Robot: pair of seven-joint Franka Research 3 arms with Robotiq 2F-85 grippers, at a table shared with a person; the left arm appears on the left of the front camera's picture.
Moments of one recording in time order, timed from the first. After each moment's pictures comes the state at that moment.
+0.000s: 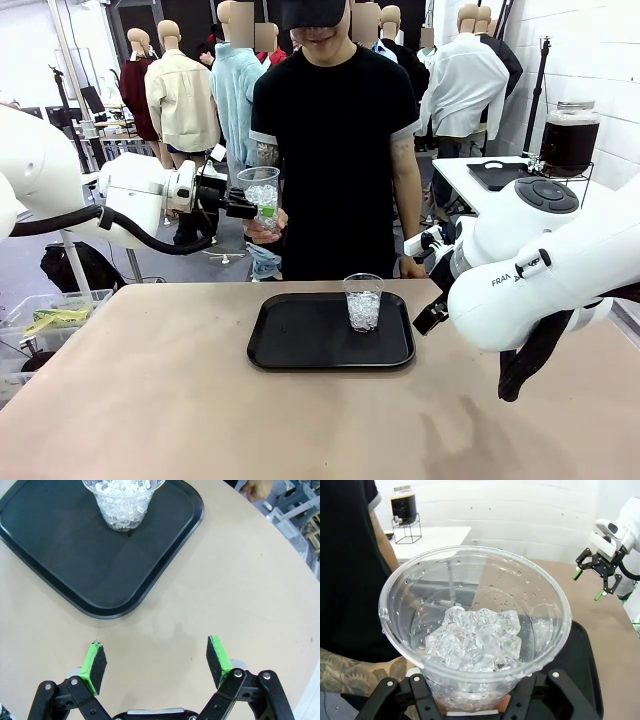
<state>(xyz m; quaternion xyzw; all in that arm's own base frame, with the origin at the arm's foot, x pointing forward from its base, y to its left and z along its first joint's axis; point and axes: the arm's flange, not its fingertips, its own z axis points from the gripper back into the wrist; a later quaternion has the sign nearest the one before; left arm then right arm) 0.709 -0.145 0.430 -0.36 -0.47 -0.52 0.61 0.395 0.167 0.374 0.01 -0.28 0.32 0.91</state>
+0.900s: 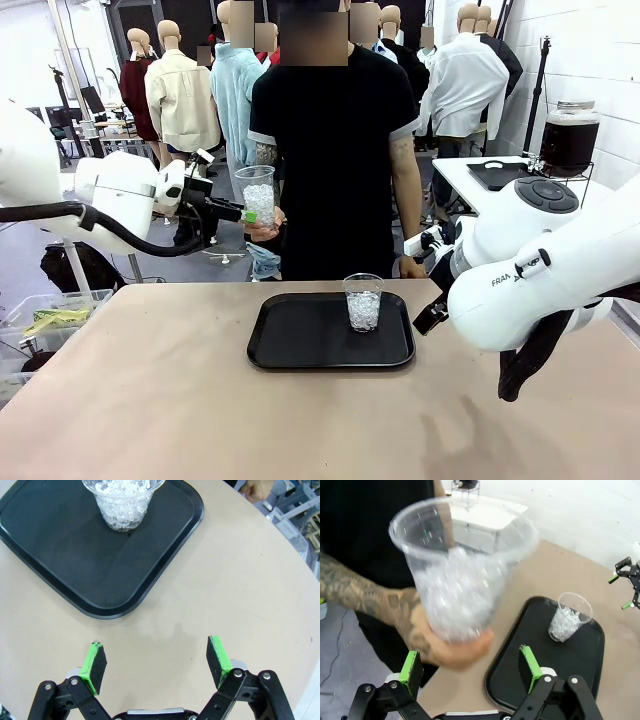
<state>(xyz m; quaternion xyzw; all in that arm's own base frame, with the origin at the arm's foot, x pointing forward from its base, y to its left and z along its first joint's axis) 0.657 -0.112 0.437 -0.27 -0.46 -0.41 0.74 0.395 0.167 0.374 0.01 -0.28 0.32 0.91</state>
